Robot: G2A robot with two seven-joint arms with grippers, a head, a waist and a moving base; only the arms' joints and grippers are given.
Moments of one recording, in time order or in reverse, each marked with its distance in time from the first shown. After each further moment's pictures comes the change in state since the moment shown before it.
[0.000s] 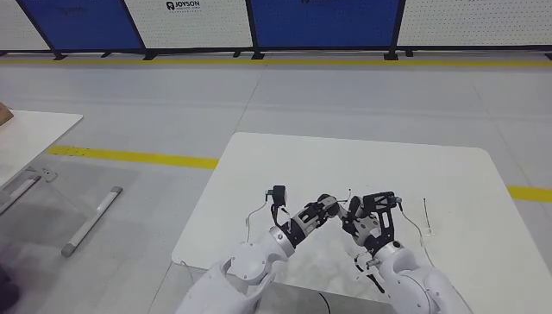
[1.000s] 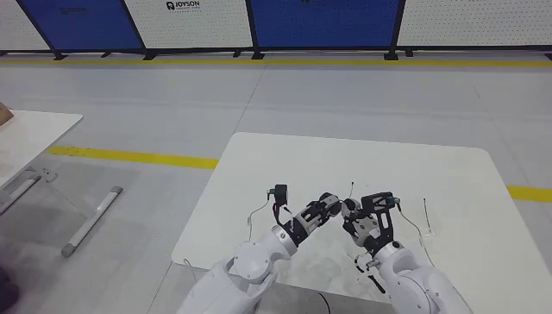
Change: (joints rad) left arm -0.015 -0.005 0.016 0.006 0.010 -0.005 0.025; right arm 0.003 0.003 -0.003 0.006 -0.023 -0.024 0.007
